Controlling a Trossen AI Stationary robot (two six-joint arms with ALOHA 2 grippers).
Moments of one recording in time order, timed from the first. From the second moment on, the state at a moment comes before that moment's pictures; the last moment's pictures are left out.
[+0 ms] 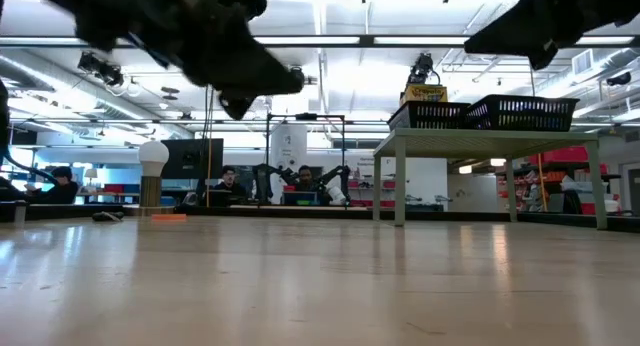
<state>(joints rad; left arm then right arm) -0.33 1.54 0.67 0.46 -0.19 -0.25 0.56 0.97 0.46 0.15 0.89 0.27</state>
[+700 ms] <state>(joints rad) -0.71 1.54 1.03 -0.76 0.13 -0.79 0.48 0.97 0.43 0.16 0.77 0.17</state>
